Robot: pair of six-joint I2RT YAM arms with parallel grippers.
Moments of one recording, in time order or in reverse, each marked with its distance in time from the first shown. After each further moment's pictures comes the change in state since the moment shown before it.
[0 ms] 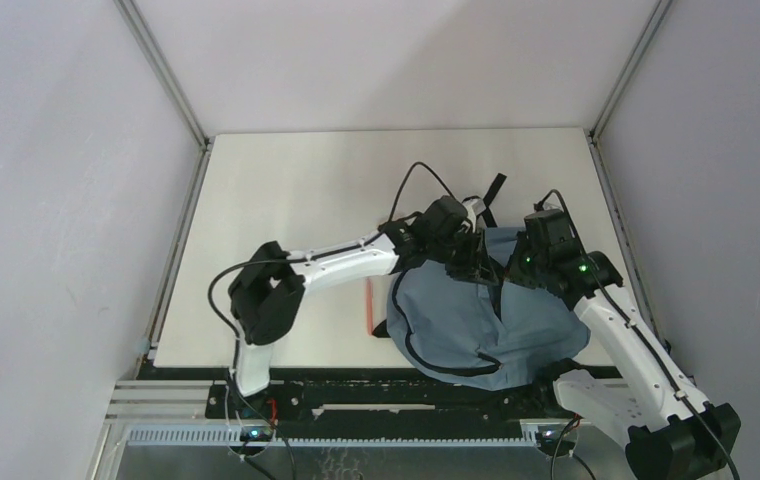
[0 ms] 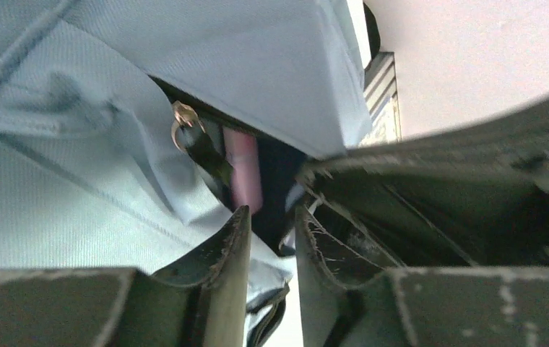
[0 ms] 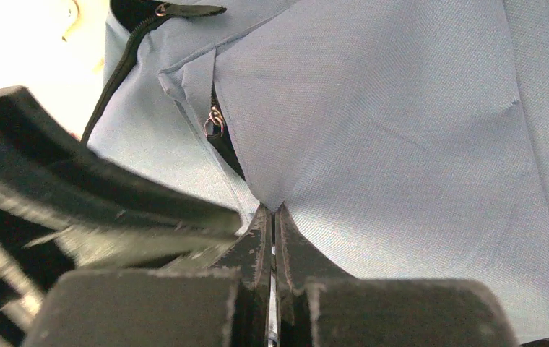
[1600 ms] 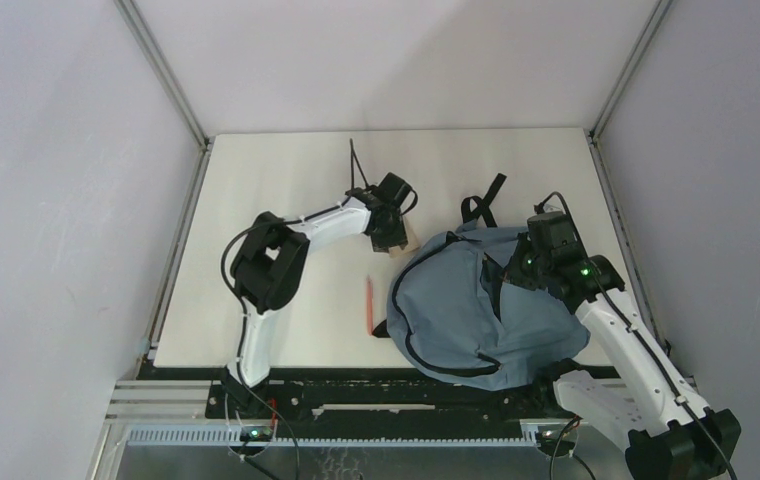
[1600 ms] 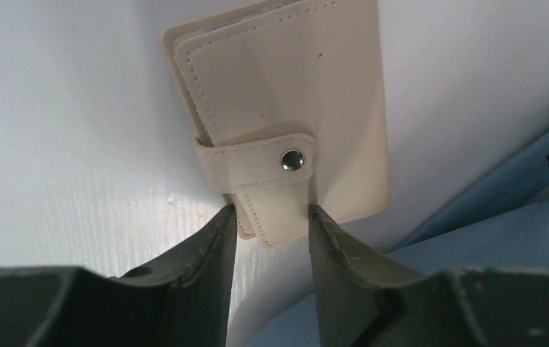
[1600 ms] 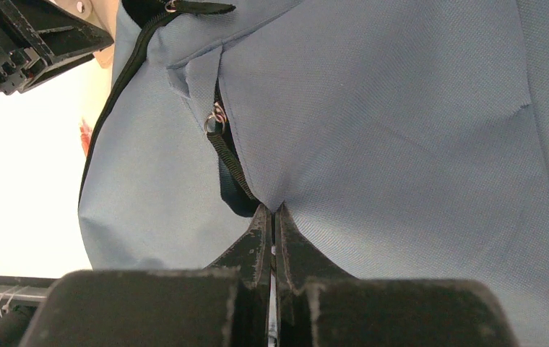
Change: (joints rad) left arm 0.327 0.124 0.032 -0.400 -0.500 0.090; right arm -0.014 -0.024 -0.023 0.021 -0.041 -0.011
